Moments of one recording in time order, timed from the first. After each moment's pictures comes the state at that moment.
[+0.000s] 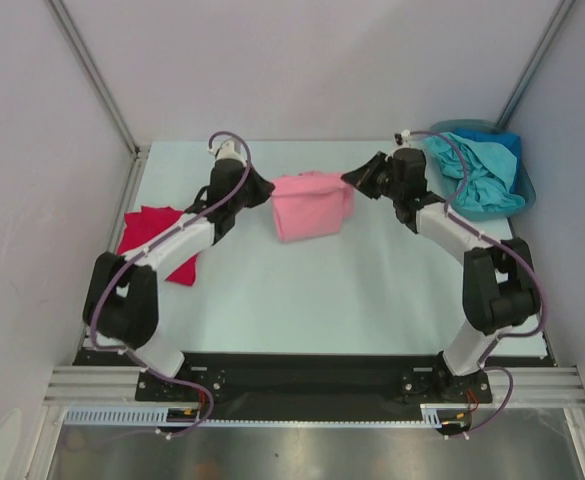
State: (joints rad) left arm -0.41 1.54 1.05 0.10 -0.03 -0.71; right arm 0.29 1.65 1.12 0.21 -0.27 0.87
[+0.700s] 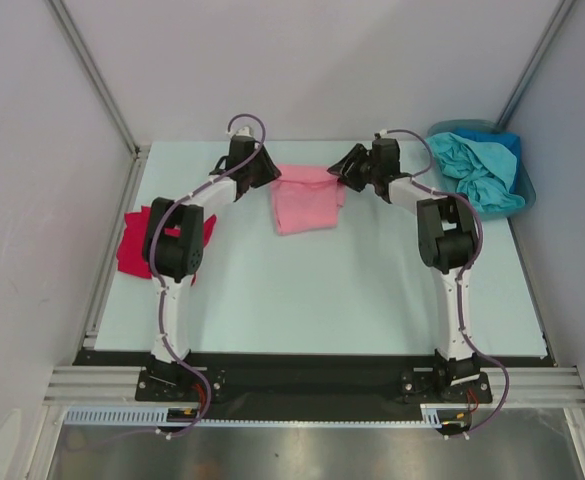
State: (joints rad) left arm -0.29 2.21 1.68 -0.03 0.08 -0.61; right arm 0.24 2.33 1.73 0.13 -0.35 0.87
